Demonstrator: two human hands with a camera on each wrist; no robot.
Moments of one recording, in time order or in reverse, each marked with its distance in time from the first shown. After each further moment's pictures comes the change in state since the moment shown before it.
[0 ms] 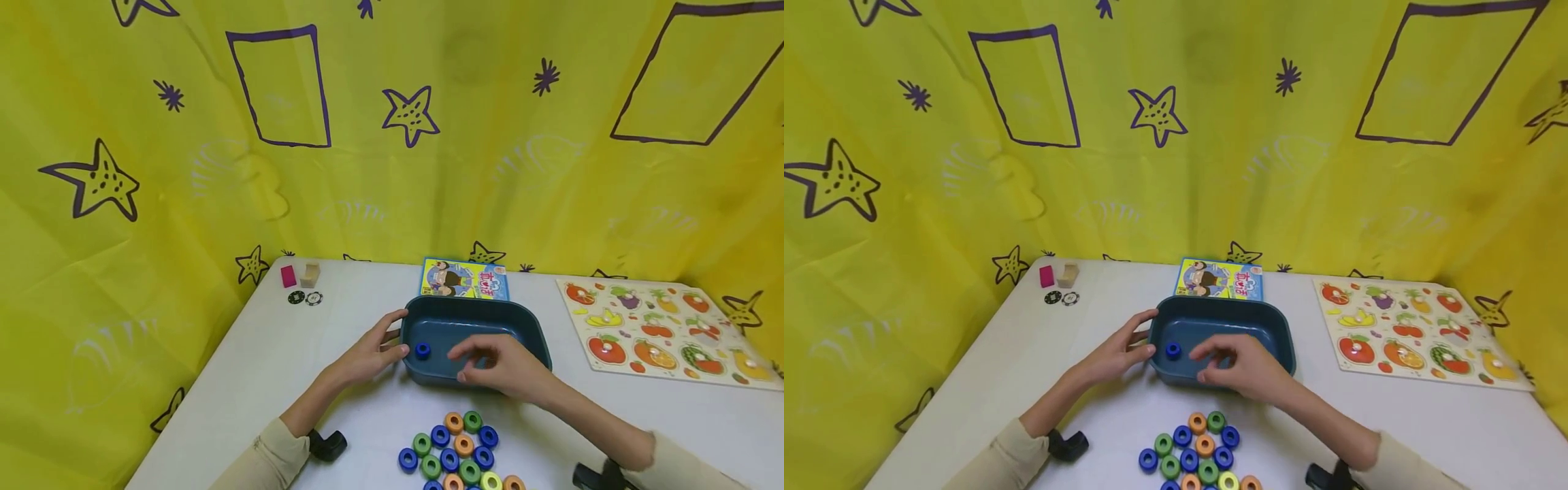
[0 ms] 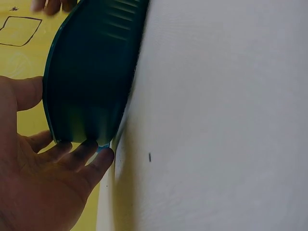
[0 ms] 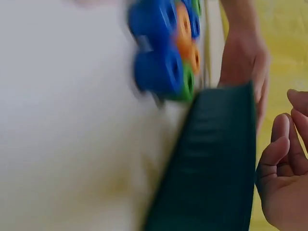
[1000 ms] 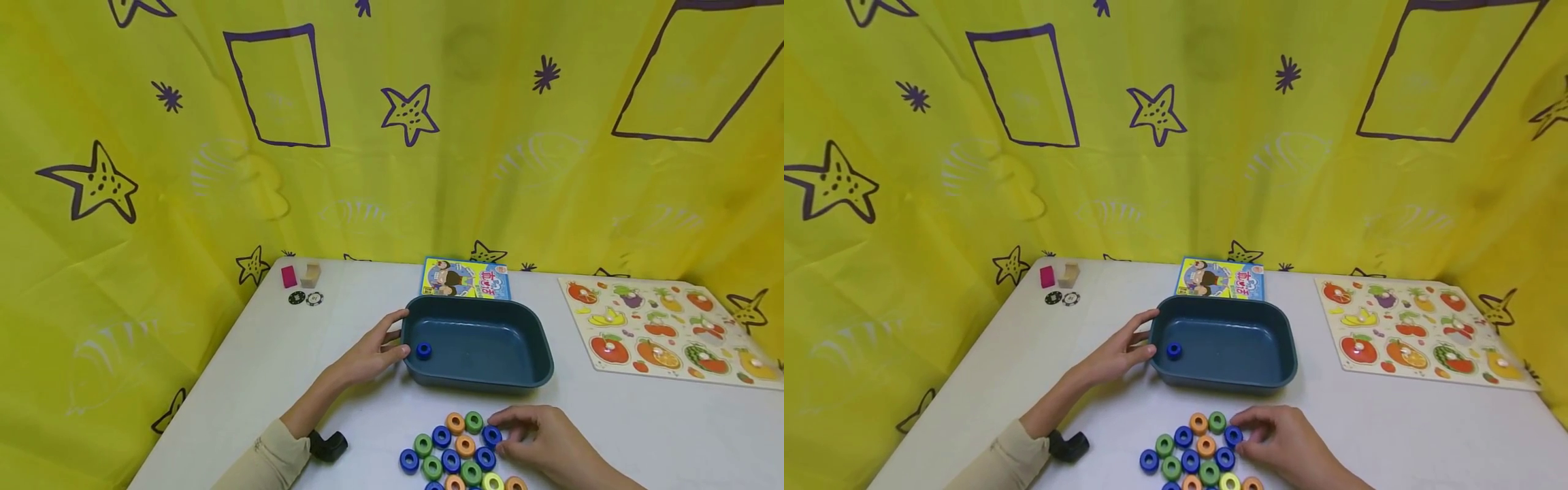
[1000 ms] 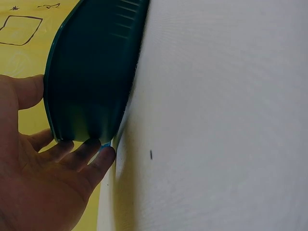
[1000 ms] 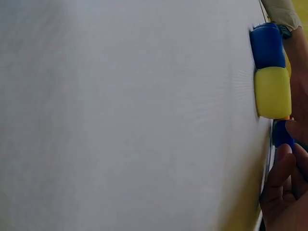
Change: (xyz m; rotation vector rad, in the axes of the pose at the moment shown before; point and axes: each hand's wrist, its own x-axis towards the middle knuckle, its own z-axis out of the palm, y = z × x) left_hand 0.002 -0.002 0.001 0.010 -0.001 0.019; right_hand -0.079 0.035 0.027 0.074 0.020 0.427
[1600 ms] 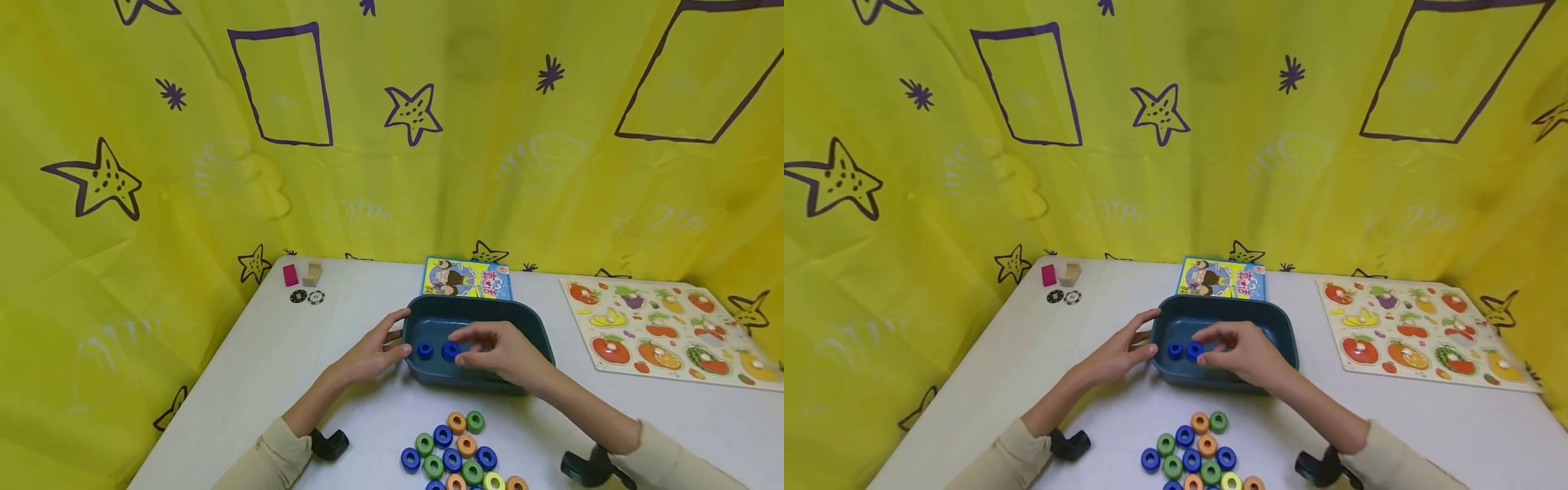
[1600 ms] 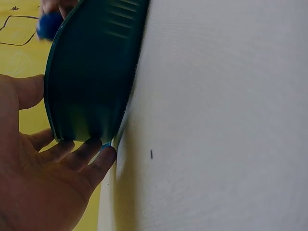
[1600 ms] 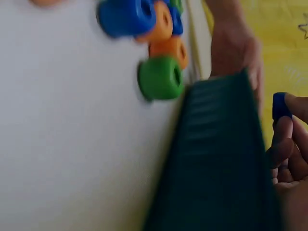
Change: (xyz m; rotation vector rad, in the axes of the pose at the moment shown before) left_hand -0.001 0.001 0.000 0.012 0.004 -0.010; right_hand 0.076 -0.063 -0.028 -0.014 0.041 -0.354
